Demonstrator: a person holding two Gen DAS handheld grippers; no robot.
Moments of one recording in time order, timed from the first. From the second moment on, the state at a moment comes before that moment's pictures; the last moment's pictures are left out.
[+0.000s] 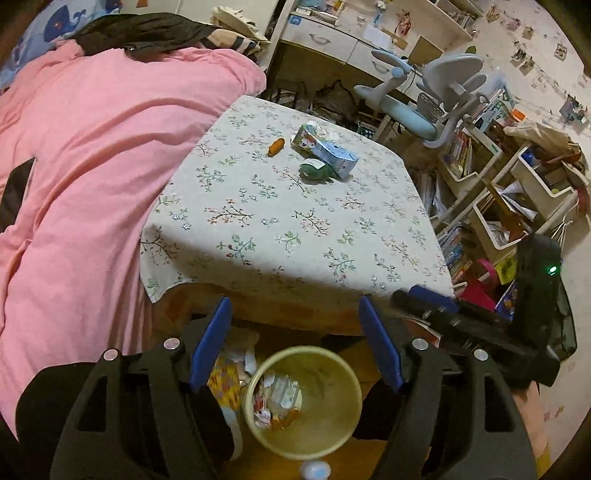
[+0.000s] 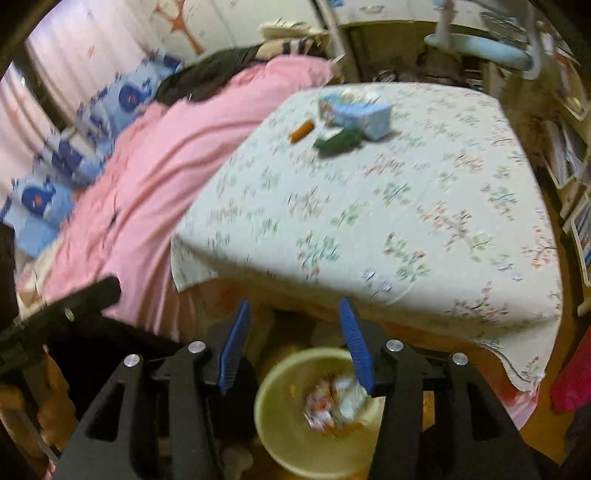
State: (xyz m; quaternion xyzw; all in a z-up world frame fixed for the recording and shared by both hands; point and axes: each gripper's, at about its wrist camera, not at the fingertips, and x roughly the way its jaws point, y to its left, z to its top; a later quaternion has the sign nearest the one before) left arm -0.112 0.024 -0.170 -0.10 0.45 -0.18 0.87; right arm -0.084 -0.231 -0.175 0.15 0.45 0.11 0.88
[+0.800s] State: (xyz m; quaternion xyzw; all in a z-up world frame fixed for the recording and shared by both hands) left arm -0.048 0.047 -0.521 -0.09 0.74 0.13 0.66; right arm -0.116 -0.298 -0.236 0.28 0.48 0.09 0.83
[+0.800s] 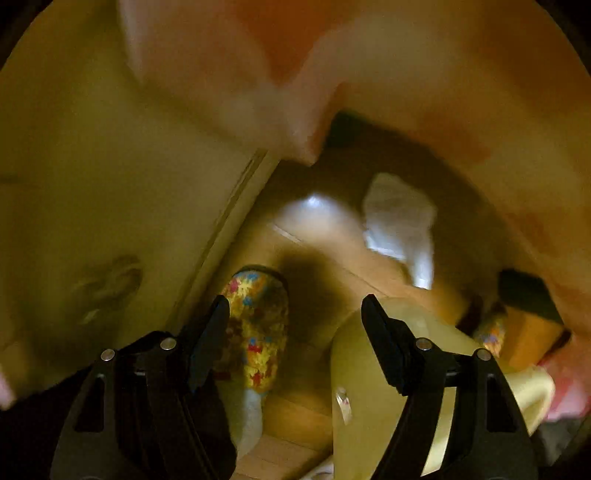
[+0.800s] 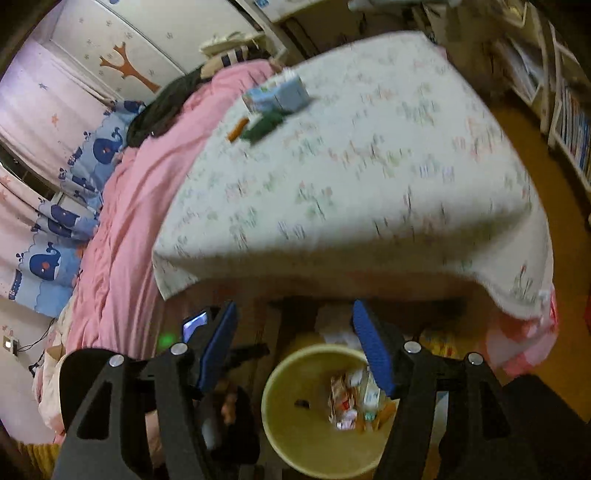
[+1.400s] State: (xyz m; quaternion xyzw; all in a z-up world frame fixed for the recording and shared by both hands) left arm 0.022 -0.060 -0.621 0.02 0.74 -0.11 0.67; right arm -0.107 -0.307 -0.258 0.35 0.50 0.10 0.79
